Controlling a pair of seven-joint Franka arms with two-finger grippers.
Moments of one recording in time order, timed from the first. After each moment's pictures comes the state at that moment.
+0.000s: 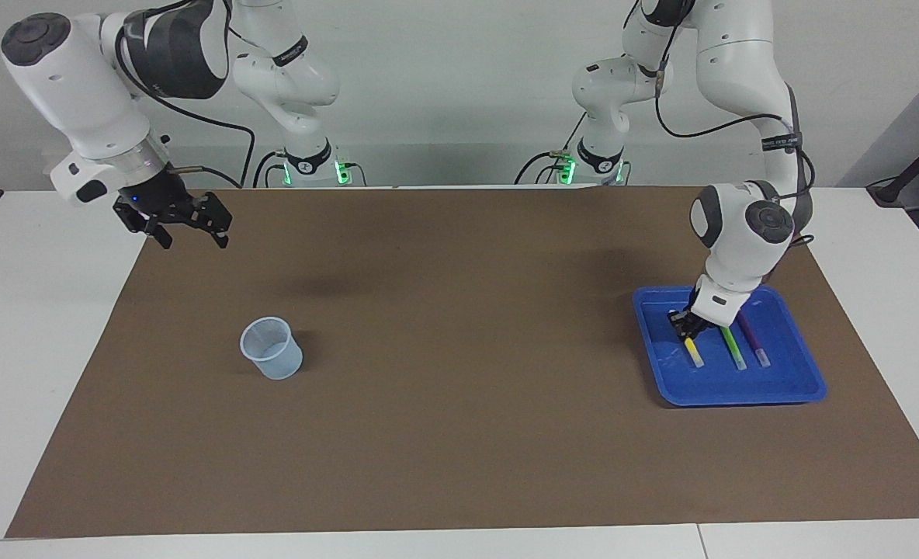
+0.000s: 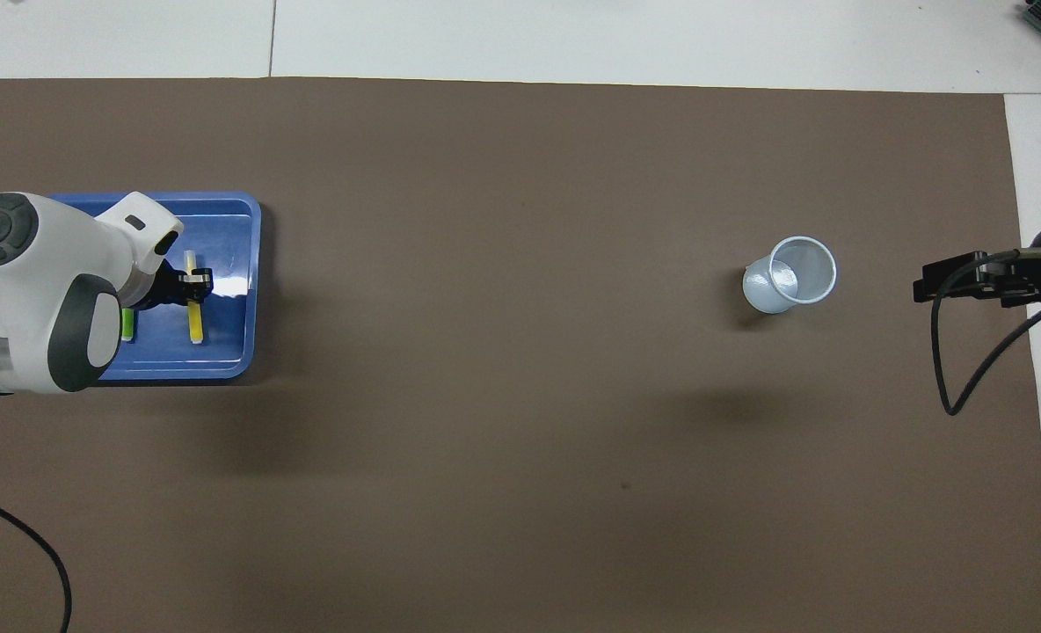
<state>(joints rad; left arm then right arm) 0.19 0.29 -0.20 -2.02 0.13 2.34 -0.19 -0.22 -0.02 0.13 -1.75 0.05 1.73 -0.03</state>
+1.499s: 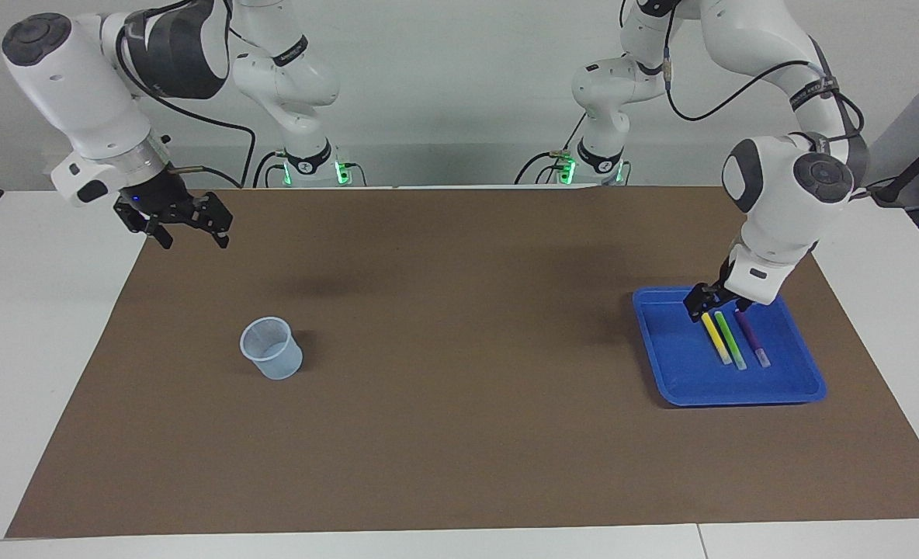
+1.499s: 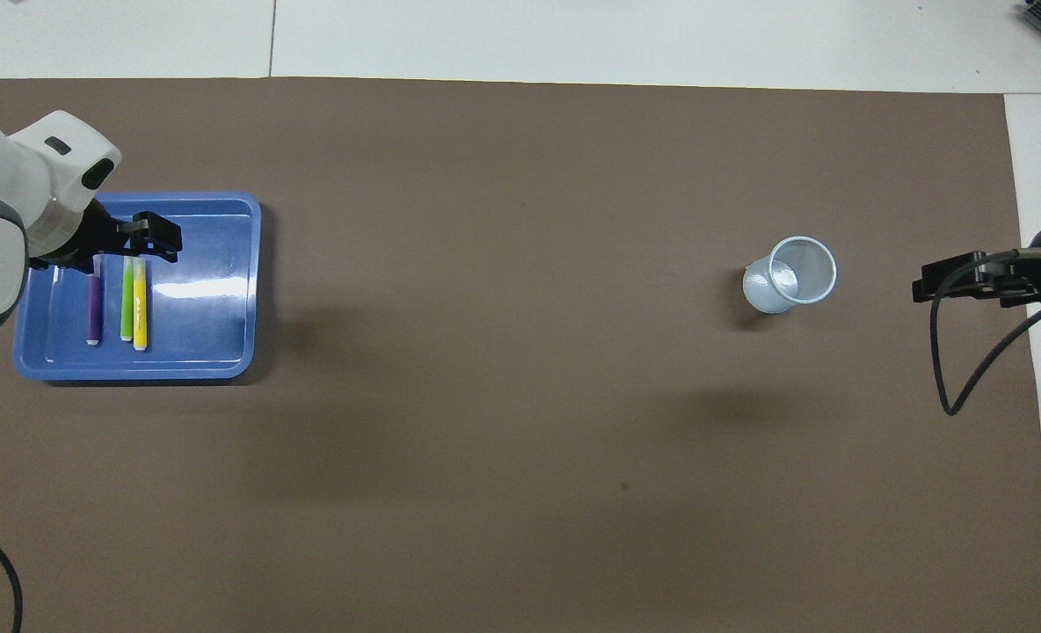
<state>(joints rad) 0.16 0.18 -0.22 -1.74 0.12 1.90 -0.20 -0.22 -0.02 0.13 -1.75 0.05 1.73 -0.03</state>
